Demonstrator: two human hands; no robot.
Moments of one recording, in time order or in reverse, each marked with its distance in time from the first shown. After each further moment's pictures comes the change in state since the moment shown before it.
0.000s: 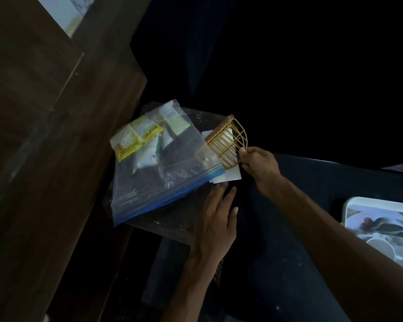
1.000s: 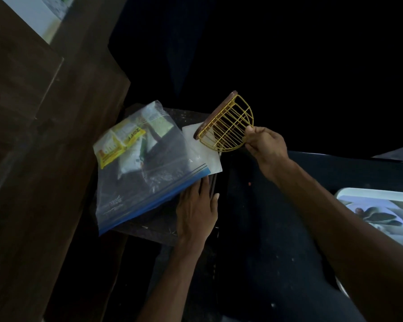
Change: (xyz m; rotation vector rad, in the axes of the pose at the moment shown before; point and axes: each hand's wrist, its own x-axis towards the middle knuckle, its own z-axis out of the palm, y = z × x) left_hand 0.033 -0.016 0.008 0.403 -0.072 -0.116; right_hand 0.007 -0.032 -0.037 0.210 0.026 -0.099
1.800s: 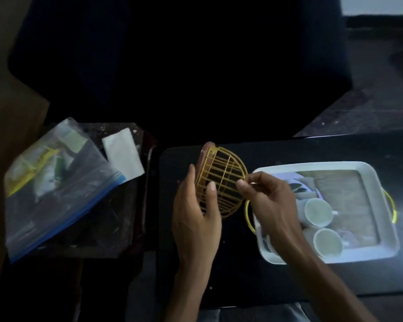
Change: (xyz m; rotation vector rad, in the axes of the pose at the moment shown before) left_hand -0.067 0.200 -0.041 -0.758 0.117 -0.122; right_hand -0.154 -0.005 -0.182 -0.378 0.247 -0.218
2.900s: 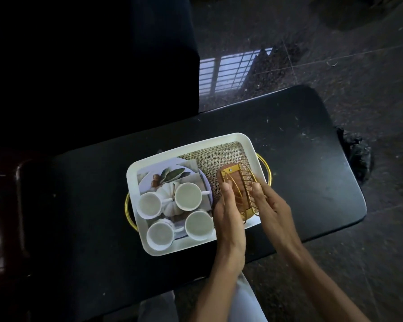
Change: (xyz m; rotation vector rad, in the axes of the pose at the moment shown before) left_hand -0.150 0.093 0.310 -0.593 -0.437 -0.532; right_hand 0.014 0.167 -0.284 0.148 0.086 0.202
